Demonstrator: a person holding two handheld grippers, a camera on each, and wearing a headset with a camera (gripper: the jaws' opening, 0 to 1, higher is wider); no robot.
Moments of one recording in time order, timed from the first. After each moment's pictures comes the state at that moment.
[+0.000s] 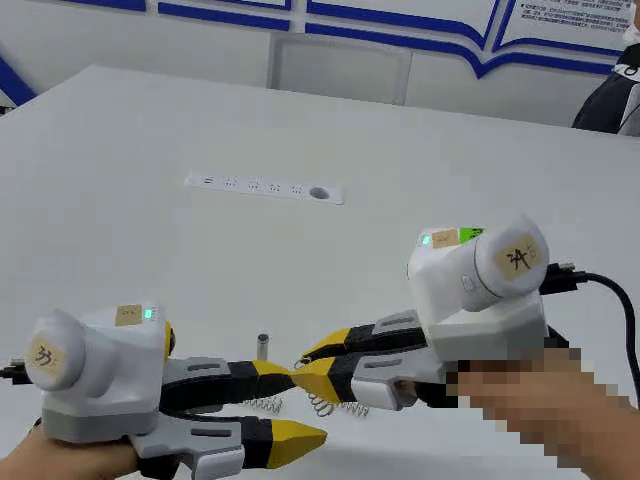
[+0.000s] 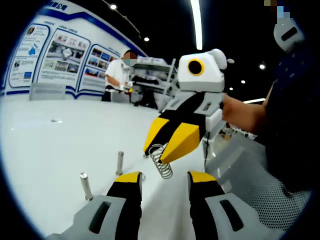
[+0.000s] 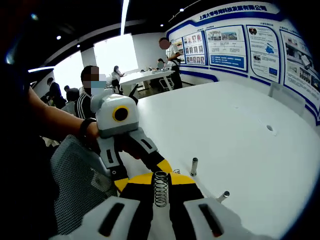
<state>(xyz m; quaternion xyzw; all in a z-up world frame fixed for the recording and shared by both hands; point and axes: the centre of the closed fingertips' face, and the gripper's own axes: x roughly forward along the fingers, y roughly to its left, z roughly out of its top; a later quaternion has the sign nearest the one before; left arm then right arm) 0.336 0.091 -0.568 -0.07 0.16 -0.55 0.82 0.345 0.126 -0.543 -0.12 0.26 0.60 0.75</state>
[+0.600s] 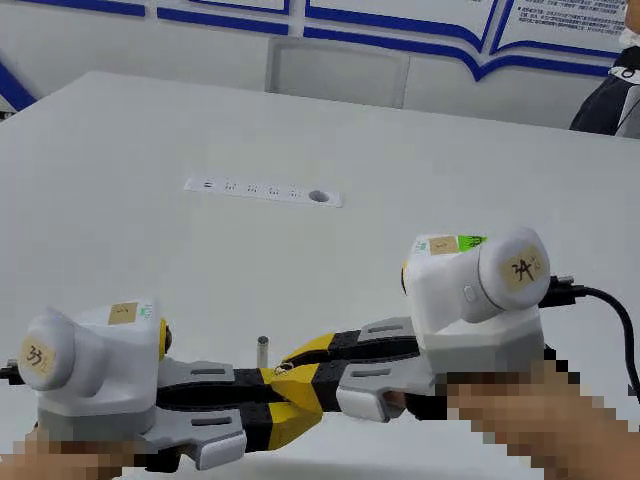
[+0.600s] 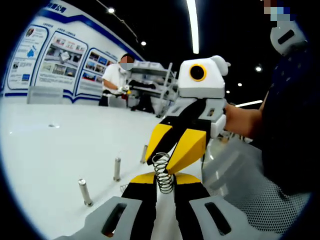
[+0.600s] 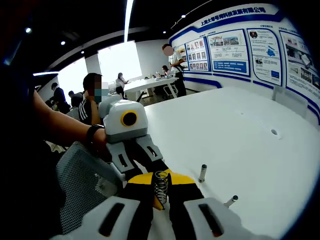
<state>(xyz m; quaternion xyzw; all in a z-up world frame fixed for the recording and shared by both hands) 0.334 0.091 -0.558 -0.08 0.14 -0.56 0.81 0.333 0.133 -0.533 -0.09 0.25 0.61 0.74</state>
